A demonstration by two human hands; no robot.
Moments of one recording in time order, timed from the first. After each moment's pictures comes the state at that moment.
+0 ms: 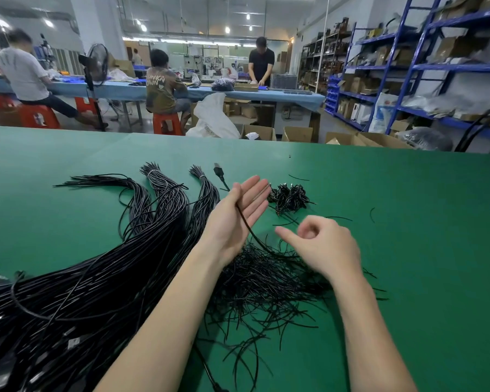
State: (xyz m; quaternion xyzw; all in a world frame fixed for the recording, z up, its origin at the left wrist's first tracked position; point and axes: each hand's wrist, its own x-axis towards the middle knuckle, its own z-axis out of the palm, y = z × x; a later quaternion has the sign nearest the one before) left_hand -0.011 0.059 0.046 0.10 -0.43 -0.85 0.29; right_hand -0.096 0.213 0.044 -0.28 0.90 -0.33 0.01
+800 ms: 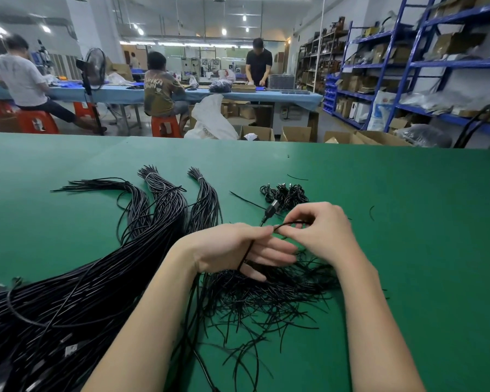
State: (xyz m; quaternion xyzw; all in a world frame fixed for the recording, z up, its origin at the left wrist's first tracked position) left_hand 0.021 0.055 0.054 0.06 -0.70 -0.70 -0.12; right_hand -0.118 0.207 0.054 -0.39 0.84 -0.38 -0.02
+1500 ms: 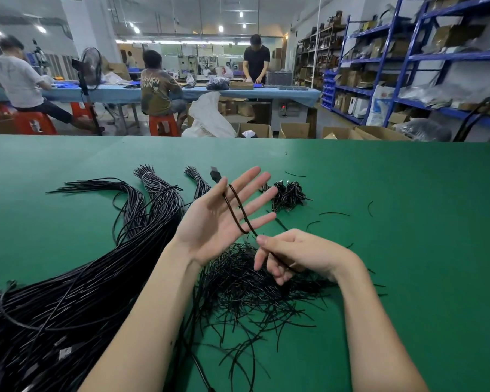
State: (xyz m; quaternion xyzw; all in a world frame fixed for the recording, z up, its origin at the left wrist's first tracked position) left_hand 0.013 0.046 0.054 -0.06 -0.42 -0.90 0.11; right_hand -0.109 0.206 0.043 -0.47 0.68 -0.37 0.43
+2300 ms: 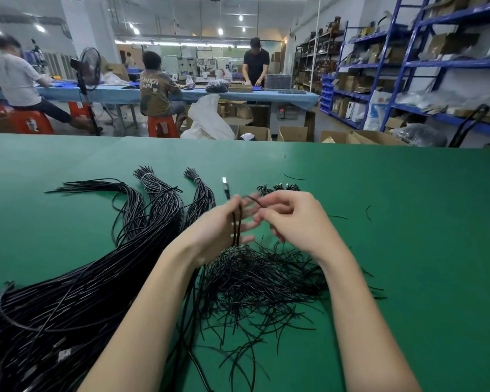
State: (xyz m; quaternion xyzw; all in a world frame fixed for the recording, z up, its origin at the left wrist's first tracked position) left_hand 0.007 0.045 0.052 0.15 -0.63 -0.75 0.12; right_hand -0.096 0.186 0.071 -0.43 0.73 -0.52 0.12
